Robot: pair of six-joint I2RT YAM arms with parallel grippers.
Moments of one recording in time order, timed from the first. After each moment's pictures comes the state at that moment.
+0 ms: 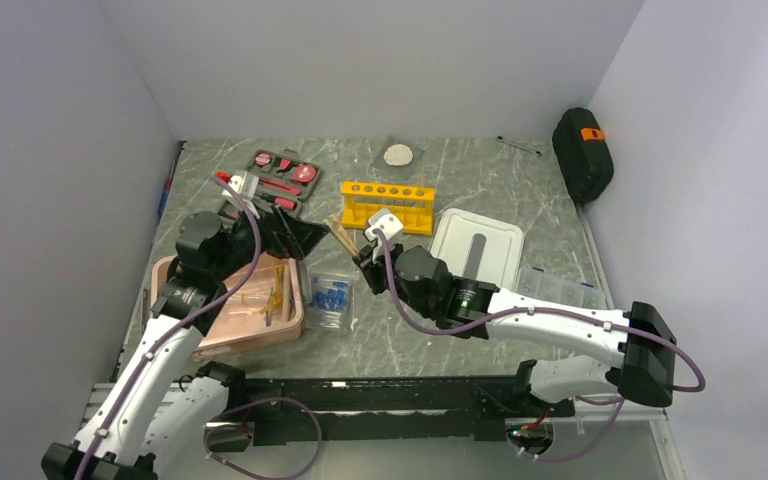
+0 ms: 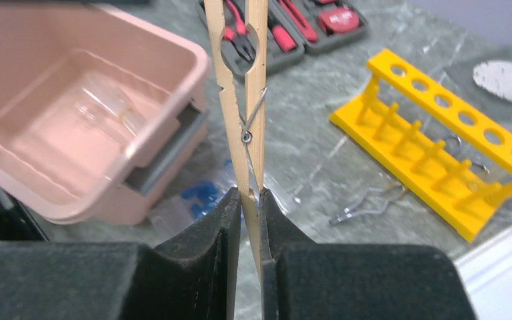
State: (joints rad) left arm -0.27 0.77 0.79 -0.12 0.43 -0.52; right arm 1.12 1.24 0.90 0.07 0.37 0.13
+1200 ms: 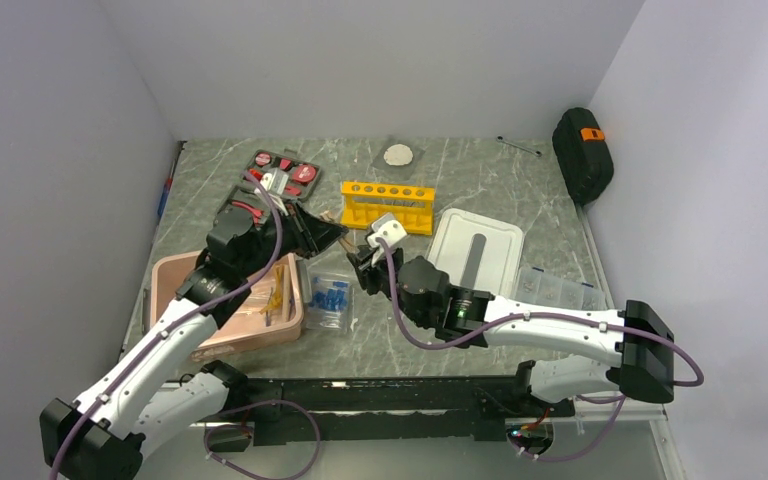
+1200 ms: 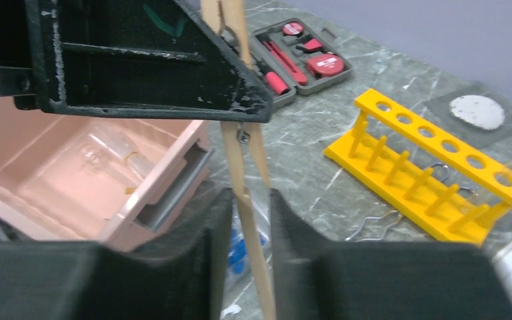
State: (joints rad) left arm -0.48 0.90 0.77 0.06 0.39 -0.70; right arm 1.22 1.24 0.87 0.28 0.50 0.08
